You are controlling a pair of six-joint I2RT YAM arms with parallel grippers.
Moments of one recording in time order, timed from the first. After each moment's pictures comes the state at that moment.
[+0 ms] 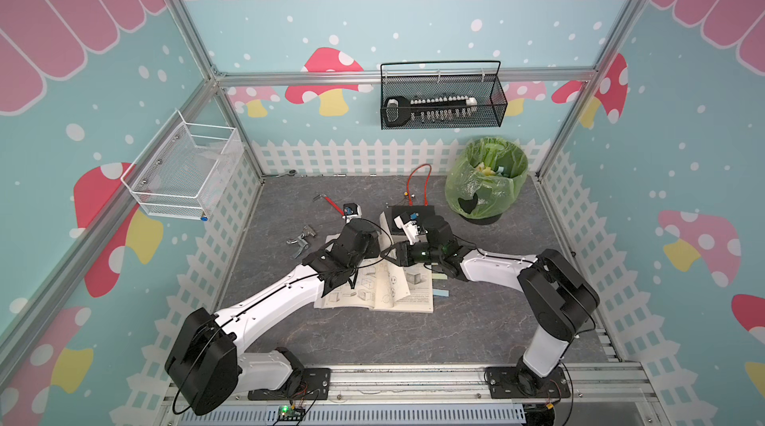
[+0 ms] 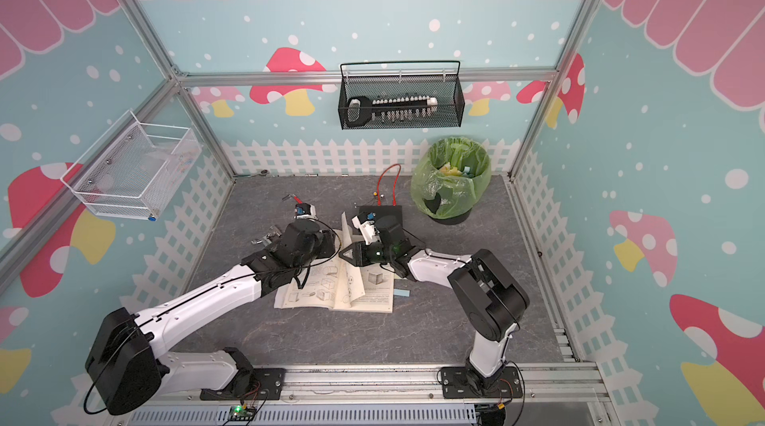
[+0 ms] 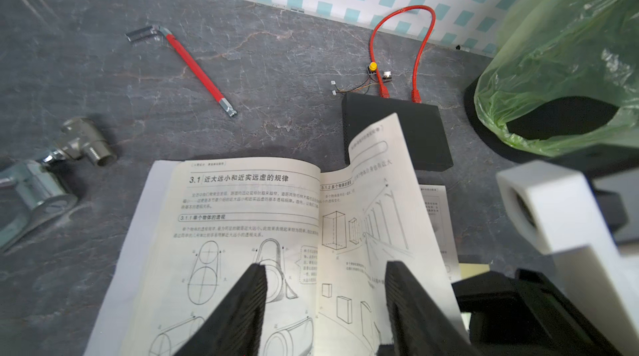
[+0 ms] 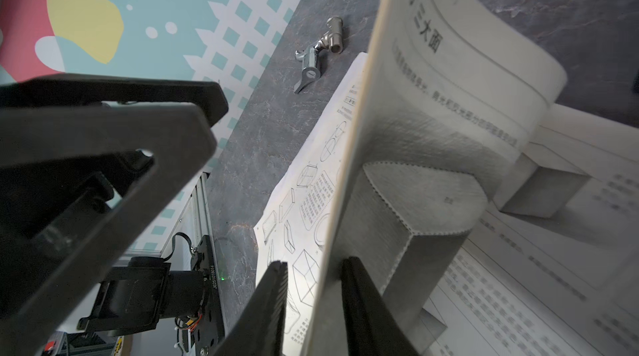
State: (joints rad) left arm -0.65 1.28 0.89 -0.26 -0.35 -0.56; right arm 0.68 1.77 0.97 0.31 -0.60 0.57
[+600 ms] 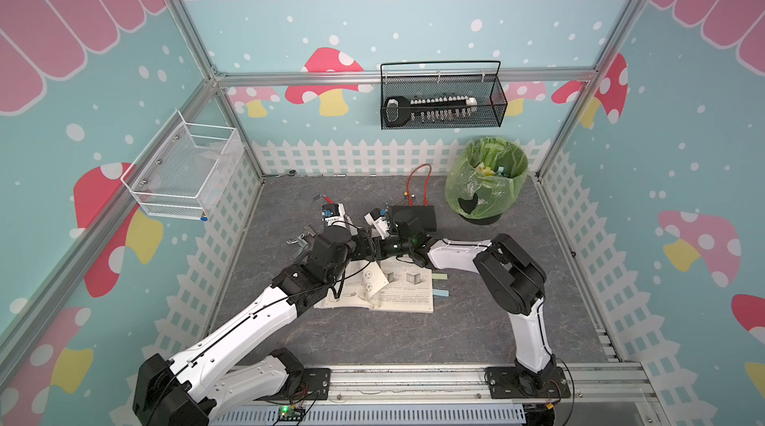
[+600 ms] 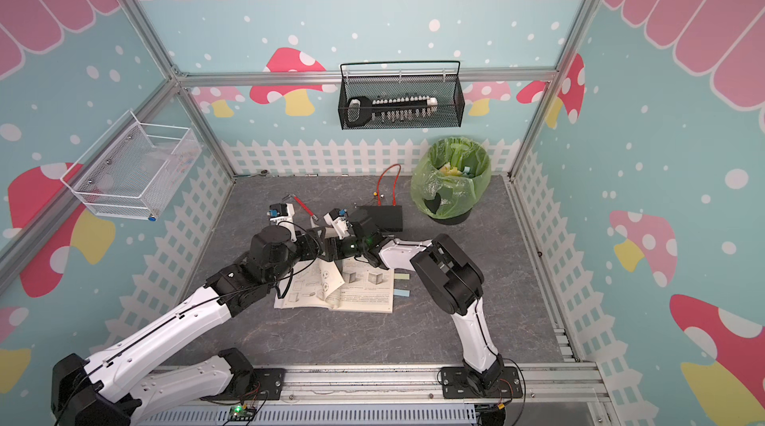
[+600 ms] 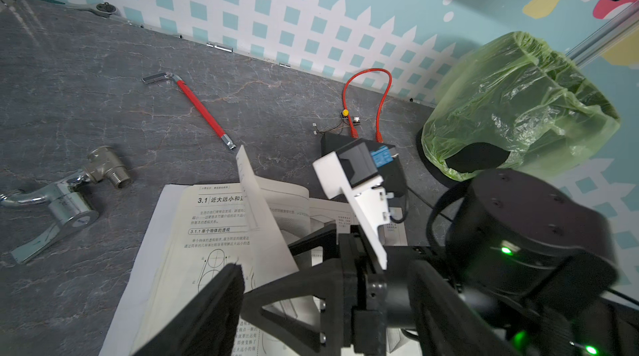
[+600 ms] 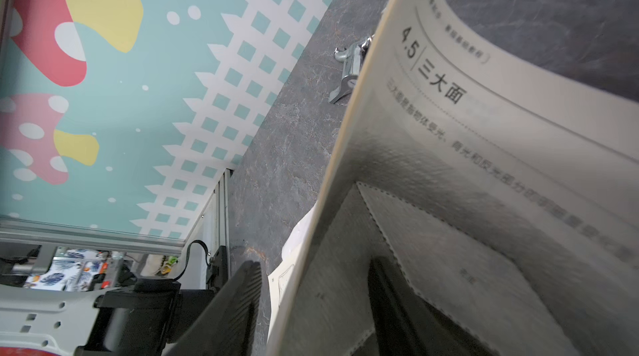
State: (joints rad) left arm -0.65 1.04 0.84 -0.26 -0.35 -0.56; right arm 0.75 2.12 1.30 0.37 -0.71 0.63
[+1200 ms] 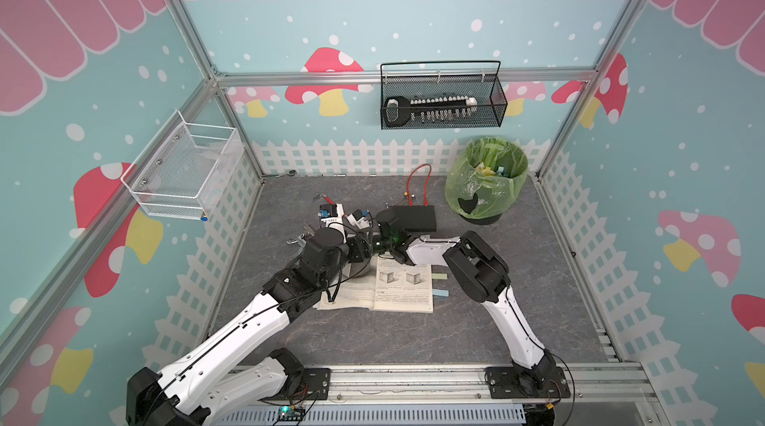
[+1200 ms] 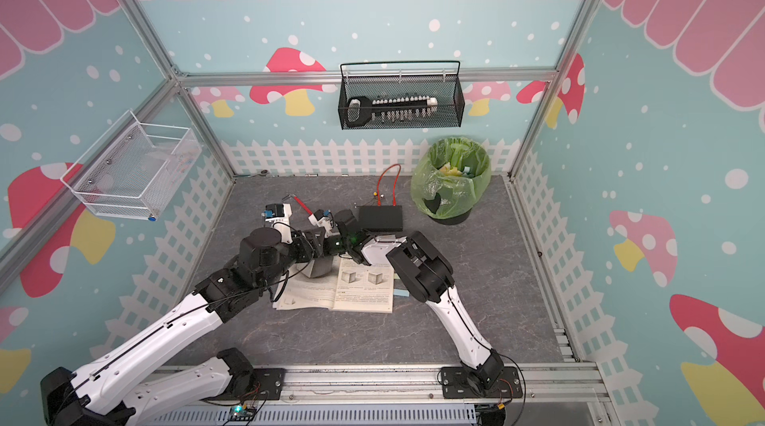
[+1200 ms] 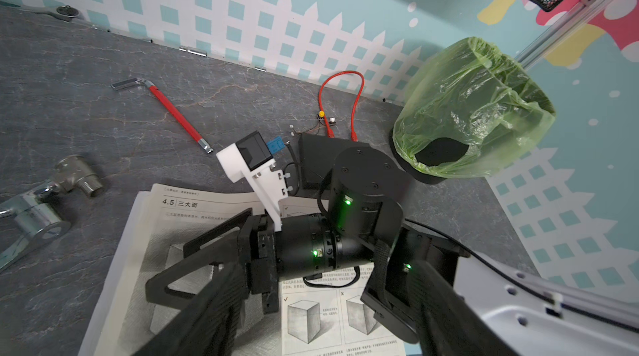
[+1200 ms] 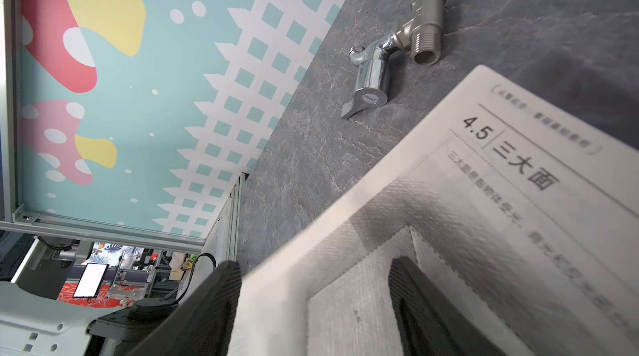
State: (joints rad) left arm -0.65 0.98 0.84 -0.27 -0.25 -0.55; right arm 0.77 2.39 1.59 0.44 -0.81 0.72
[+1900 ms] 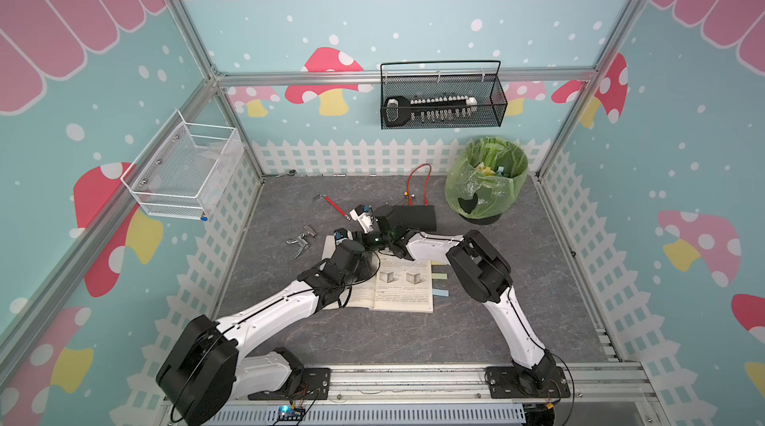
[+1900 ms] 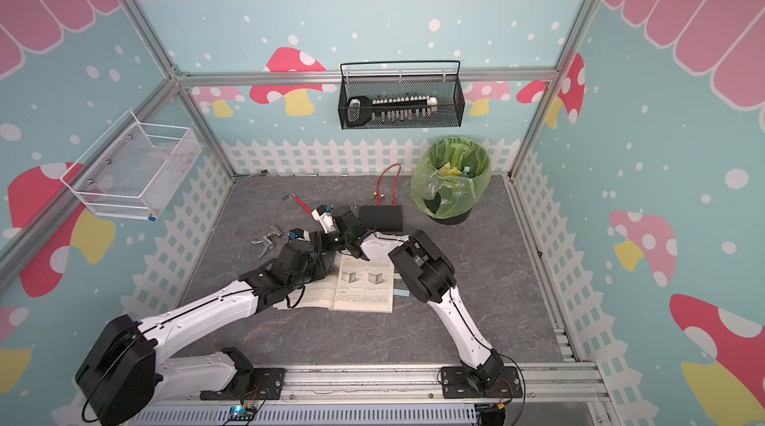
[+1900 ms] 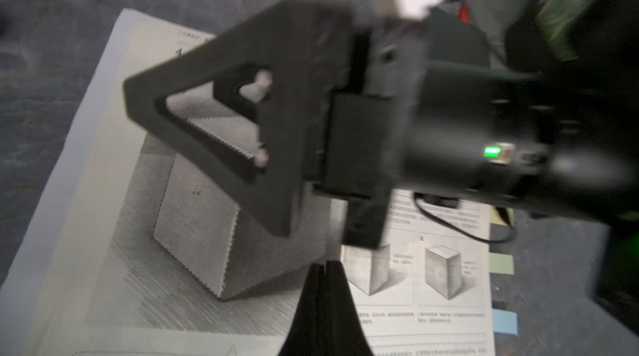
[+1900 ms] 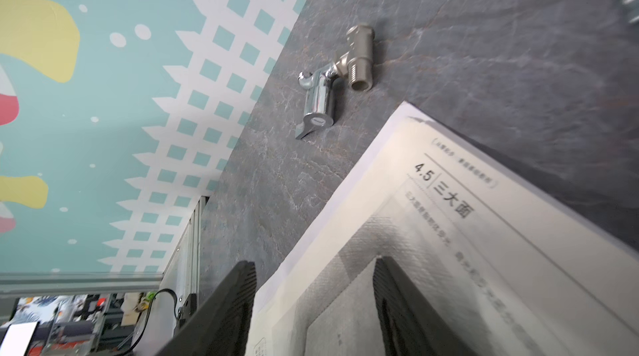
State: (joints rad) left arm -0.61 1.28 0.66 -0.20 -0.21 -0.78; right arm 0.76 2.34 1.62 0.23 -0.62 0.63
